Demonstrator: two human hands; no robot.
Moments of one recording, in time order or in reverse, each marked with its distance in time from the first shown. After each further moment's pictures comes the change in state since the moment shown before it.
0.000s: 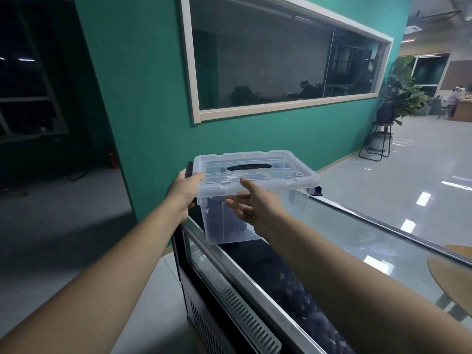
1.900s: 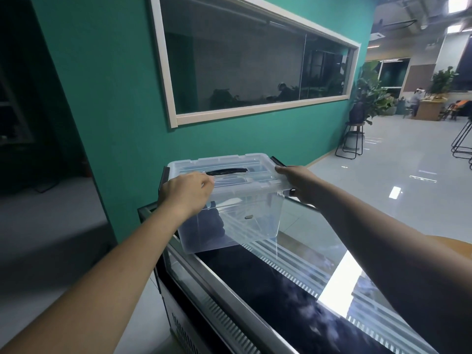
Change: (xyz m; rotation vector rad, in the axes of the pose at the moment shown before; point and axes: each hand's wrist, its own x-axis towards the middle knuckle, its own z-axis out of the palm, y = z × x) left_hand -0.049 0.047 0.046 1.117 -0.013 0.517; right_hand 0.085 -0.098 -0.138 -0.485 0.243 -0.181
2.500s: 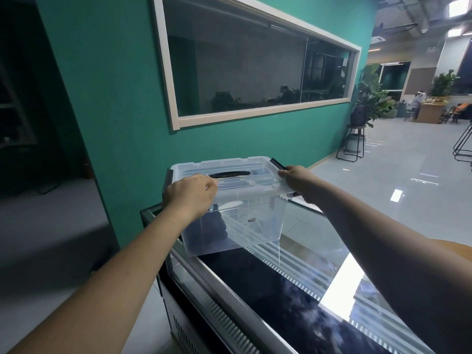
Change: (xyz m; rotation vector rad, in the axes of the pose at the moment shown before) left_hand -0.001 -0.001 -0.001 -0.048 -0.017 -0.011; right_hand -0.001 -0.008 0.004 -0.438 0.033 -0.154
